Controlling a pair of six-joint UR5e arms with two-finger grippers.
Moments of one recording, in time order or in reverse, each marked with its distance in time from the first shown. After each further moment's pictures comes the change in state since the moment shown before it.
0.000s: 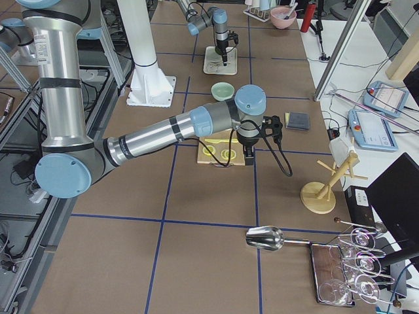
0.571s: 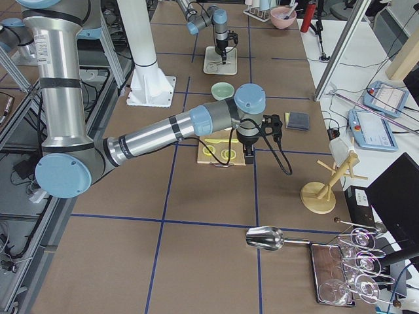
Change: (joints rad) left arm 0.001 -0.001 -0.020 0.063 0.000 0.000; right arm -0.001 0.000 0.004 0.000 0.001 0.004
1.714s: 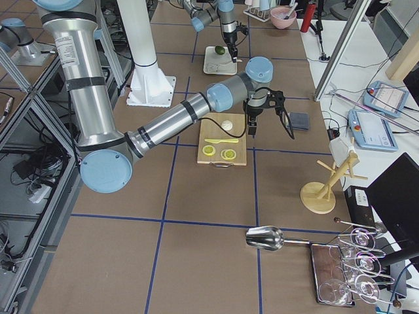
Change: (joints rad) left arm -0.058 -0.282 0.023 -0.008 -0.017 -0.229; right arm -0.217 0.175 0.021 0.005 -0.065 0.368
